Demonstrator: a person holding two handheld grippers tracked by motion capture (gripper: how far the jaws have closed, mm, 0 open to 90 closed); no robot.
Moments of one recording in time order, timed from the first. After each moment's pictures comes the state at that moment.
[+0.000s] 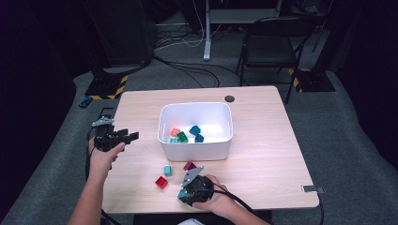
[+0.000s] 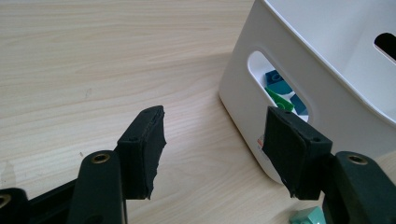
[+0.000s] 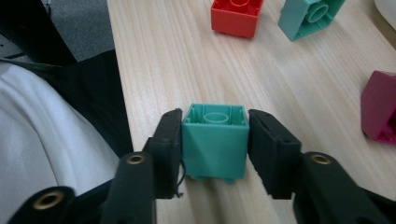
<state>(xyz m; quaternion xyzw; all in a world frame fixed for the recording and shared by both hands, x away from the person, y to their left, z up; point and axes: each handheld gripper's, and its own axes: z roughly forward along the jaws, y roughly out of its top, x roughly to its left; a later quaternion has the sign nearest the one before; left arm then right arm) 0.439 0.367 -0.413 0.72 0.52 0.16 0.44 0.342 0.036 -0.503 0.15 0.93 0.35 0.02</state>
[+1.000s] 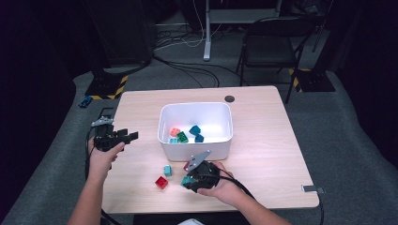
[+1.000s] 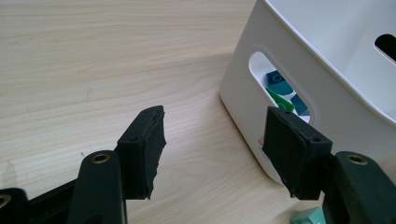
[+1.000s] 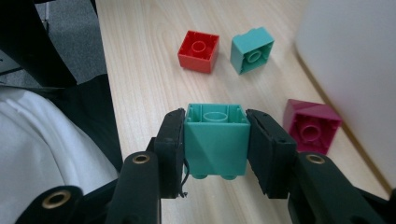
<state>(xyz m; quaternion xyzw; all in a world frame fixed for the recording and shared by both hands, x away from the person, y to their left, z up) 0.439 0.369 -0.412 0.72 0.52 0.15 0.44 0.363 0.017 -0.452 0.16 0.92 0.36 0.02</state>
